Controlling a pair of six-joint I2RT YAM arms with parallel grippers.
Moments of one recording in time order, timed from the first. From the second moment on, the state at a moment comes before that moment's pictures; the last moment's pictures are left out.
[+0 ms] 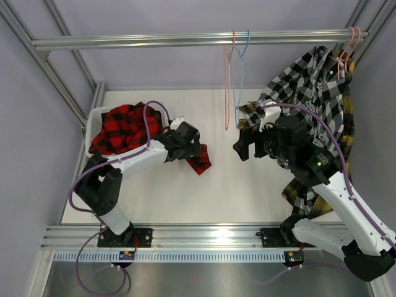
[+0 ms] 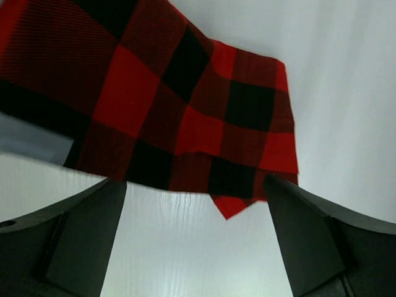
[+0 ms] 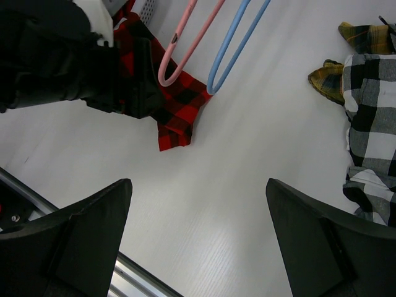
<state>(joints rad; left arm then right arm) -0.70 1.60 1.13 -0.50 -0.32 -0.79 0.61 0.99 1.24 -0.71 0.01 0.18</state>
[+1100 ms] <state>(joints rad) -0.29 1.30 1.31 -0.65 -0.72 -0.41 0.61 0.93 1.20 -0.71 -0.05 0.20</state>
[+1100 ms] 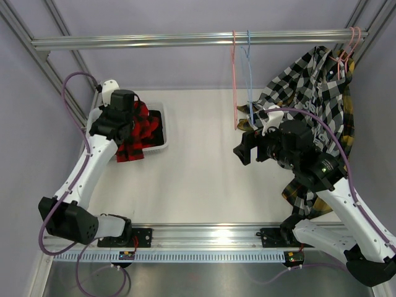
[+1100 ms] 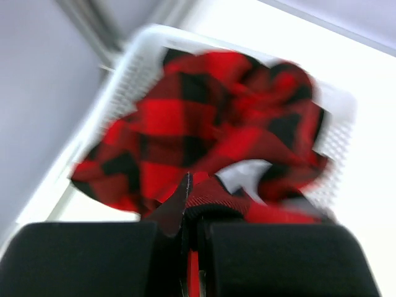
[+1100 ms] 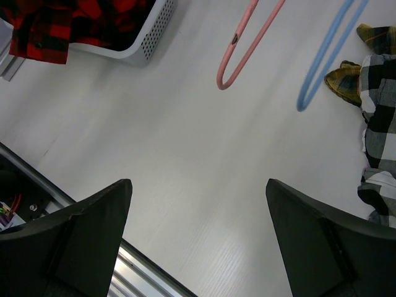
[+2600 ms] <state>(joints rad) -0.10 1.51 1.43 -0.70 -0.42 -0.46 0.61 0.98 1.23 -0.73 -0.12 0.15</state>
